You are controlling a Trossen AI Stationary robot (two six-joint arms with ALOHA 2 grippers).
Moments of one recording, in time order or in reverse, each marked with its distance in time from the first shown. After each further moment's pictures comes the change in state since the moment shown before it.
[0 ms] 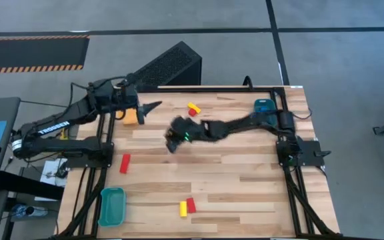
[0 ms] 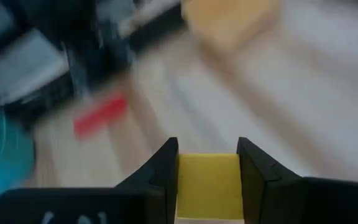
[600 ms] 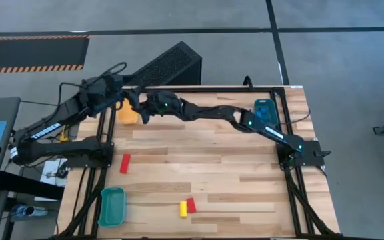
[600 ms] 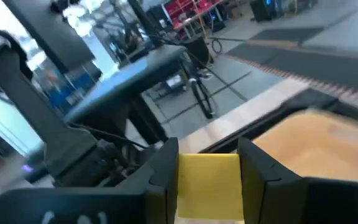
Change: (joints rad) left arm 0.094 -0.088 0.050 -0.253 -0.421 -0.301; right arm -0.241 0.636 0.920 0.252 -0.349 -0.076
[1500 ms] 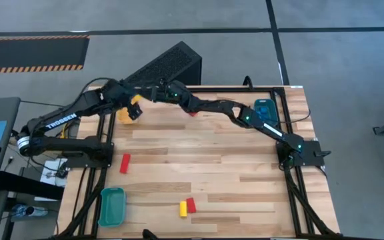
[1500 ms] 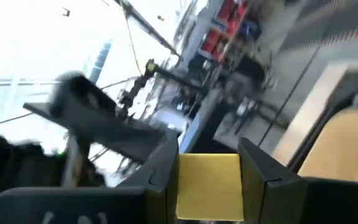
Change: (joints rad) left arm 0.027 0.218 0.041 -0.574 -0.143 0.178; right arm -0.111 0.096 0.022 0.376 -0.108 0.688
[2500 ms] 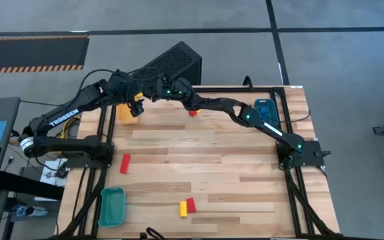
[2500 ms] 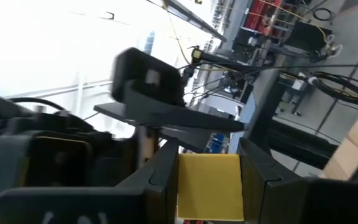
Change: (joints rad) left arm 0.130 0.044 0.033 0.140 0.228 0.295; right arm -0.024 -0.001 0.006 0.166 -0.152 0.276
